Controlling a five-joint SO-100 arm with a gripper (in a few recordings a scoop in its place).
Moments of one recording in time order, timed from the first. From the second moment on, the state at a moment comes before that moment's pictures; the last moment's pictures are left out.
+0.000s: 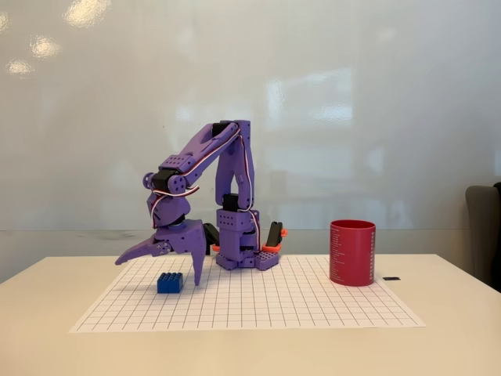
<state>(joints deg) 34.4 91.4 125.8 72.5 42.5</state>
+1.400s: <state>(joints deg) 37.7 100.8 99.4 88.6 22.7</state>
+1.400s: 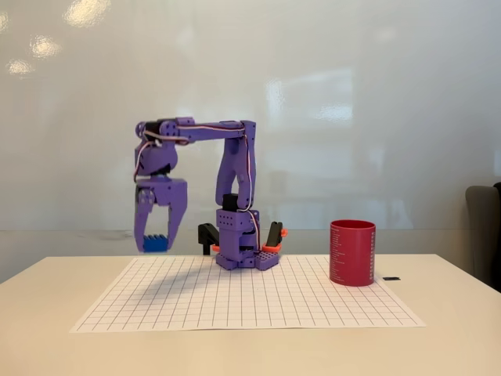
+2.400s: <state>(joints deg) -34.8 113.0 75.3 97.9 18.5</state>
